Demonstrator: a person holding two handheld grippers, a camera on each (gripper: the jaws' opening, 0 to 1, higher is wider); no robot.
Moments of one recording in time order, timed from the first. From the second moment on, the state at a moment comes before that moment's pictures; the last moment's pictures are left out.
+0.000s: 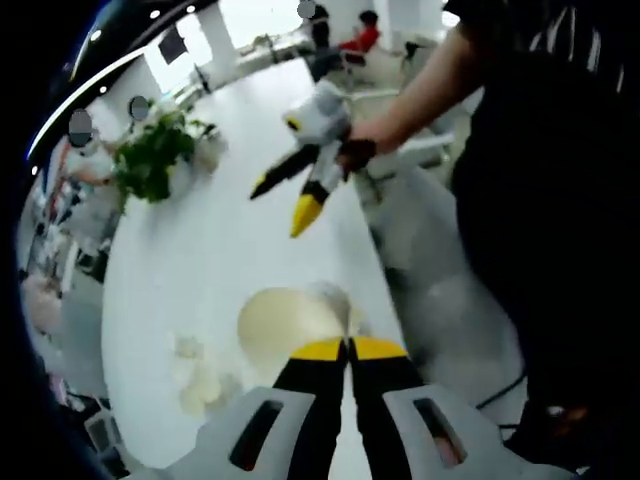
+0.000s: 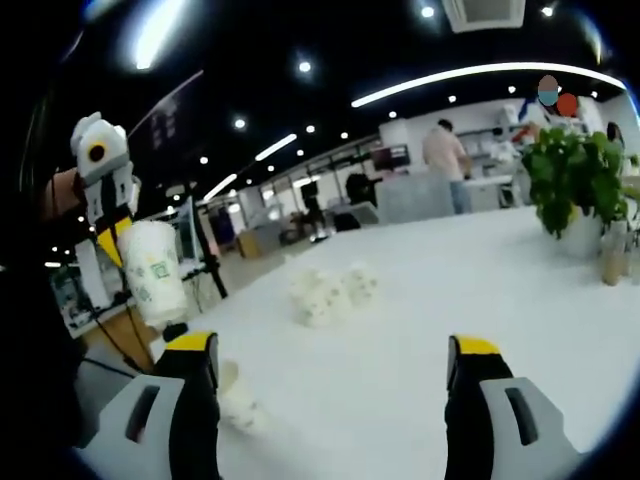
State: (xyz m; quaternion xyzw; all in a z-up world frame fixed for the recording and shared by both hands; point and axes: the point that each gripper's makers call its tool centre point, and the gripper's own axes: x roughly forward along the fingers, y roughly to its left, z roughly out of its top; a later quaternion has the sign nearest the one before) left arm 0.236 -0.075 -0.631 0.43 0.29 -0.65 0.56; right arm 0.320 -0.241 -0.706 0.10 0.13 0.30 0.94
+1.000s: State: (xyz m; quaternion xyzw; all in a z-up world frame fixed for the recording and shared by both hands) left arm 0.248 -0.070 -0.699 0.53 0.28 -0.64 0.48; right arm 0.309 -0.274 -0.713 0.12 0.14 0.27 0.95
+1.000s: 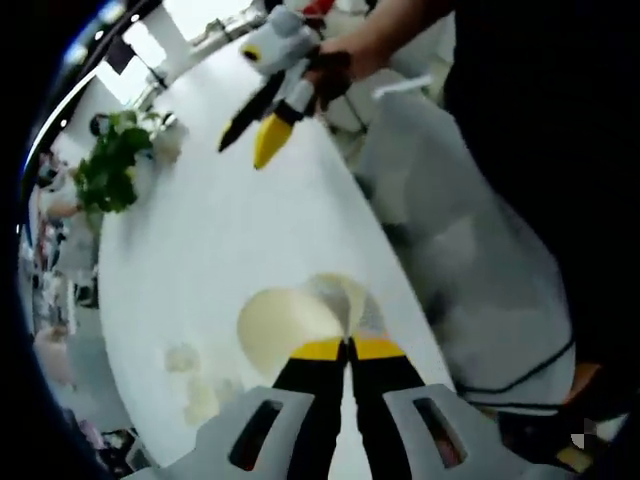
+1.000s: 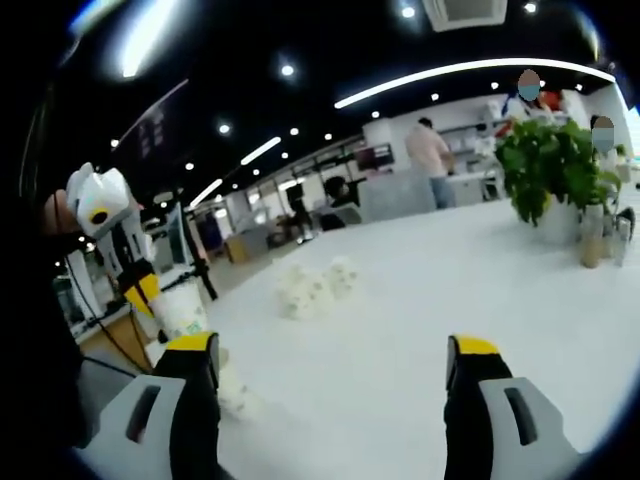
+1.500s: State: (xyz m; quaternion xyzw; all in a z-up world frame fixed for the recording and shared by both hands) left arm 0.244 -0.069 -0.725 0.55 0.27 -0.65 0.44; right arm 0.303 -0.281 -0.713 0.12 0.14 0.25 0.95
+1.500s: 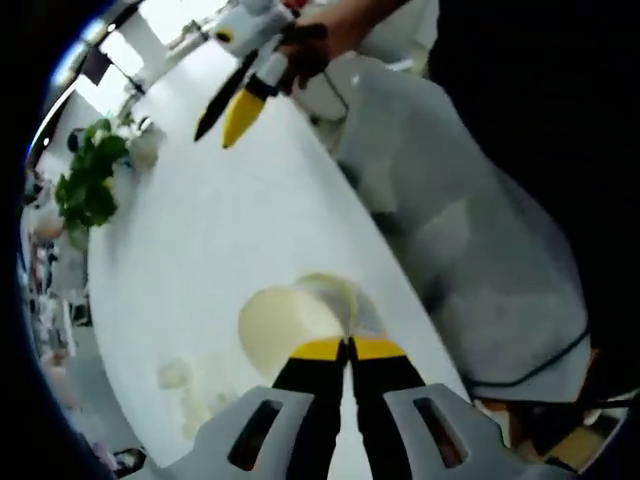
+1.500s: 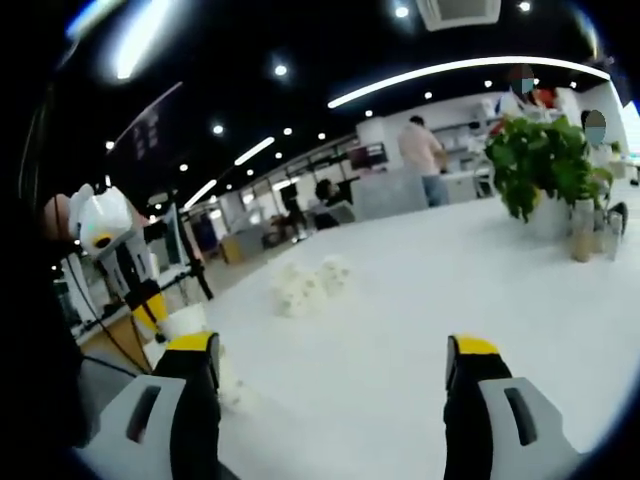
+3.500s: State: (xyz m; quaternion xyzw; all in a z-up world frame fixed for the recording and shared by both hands) left arm 0.236 -0.079 -0.761 0.51 0.29 -0.68 0.44; right arm 0.290 -0.288 -0.721 0.14 0.15 0.25 0.95
